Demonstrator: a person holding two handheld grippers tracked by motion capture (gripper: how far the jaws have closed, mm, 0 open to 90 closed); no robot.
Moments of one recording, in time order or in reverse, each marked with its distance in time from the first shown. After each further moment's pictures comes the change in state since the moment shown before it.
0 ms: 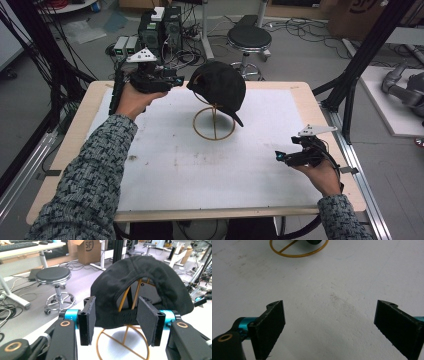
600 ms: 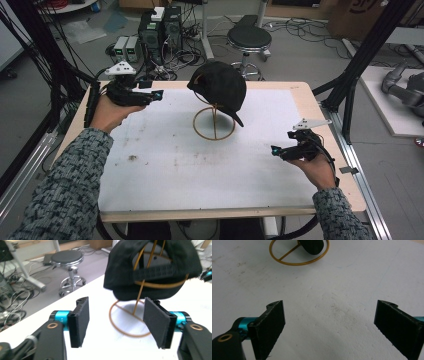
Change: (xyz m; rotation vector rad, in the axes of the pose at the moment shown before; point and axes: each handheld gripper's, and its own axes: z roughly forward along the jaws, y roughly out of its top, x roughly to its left) left arm 0.005 -0.030 -0.059 0.130 0.104 0.010; right arm 0.005 0.021 0.008 0.009 -0.007 -0.007
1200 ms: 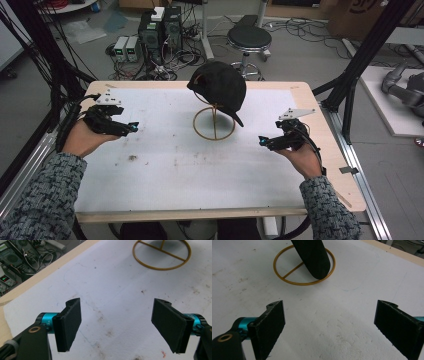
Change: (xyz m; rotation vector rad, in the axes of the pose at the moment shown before) left arm -0.001 -0.063 -0.039 0.289 0.148 0.085; right arm 0.011 0.034 0.023 -0.030 -0.004 -0.055
